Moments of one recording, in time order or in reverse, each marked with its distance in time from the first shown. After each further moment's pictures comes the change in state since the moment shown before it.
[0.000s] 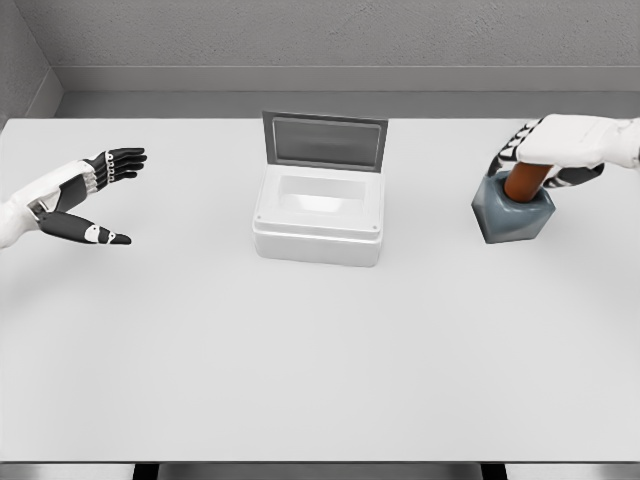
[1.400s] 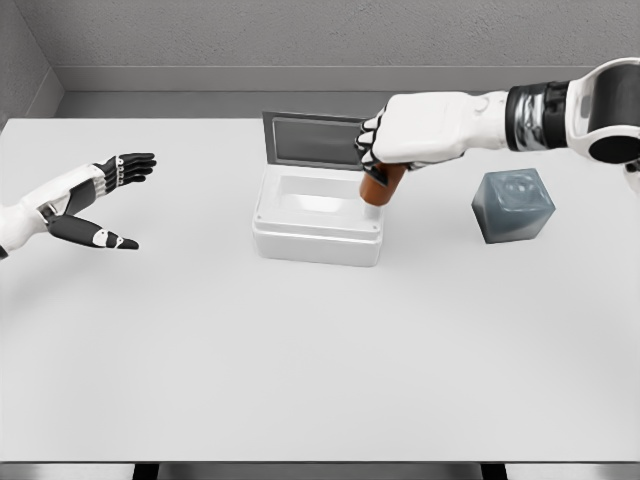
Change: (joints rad) left arm 0.000 -0.011 -0.005 -0.011 -0.034 -0.003 0.000; right arm -0.190 0.195 0.142 -0.248 -0.008 -0.001 0.001
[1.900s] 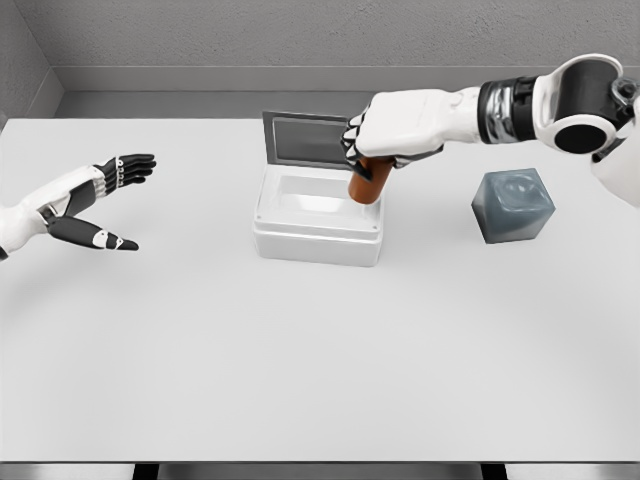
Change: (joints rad) left arm 0.003 0.000 0.000 0.003 0.001 -0.002 0.000; right arm -0.018 0.087 0.035 0.116 0.005 0.001 0.000
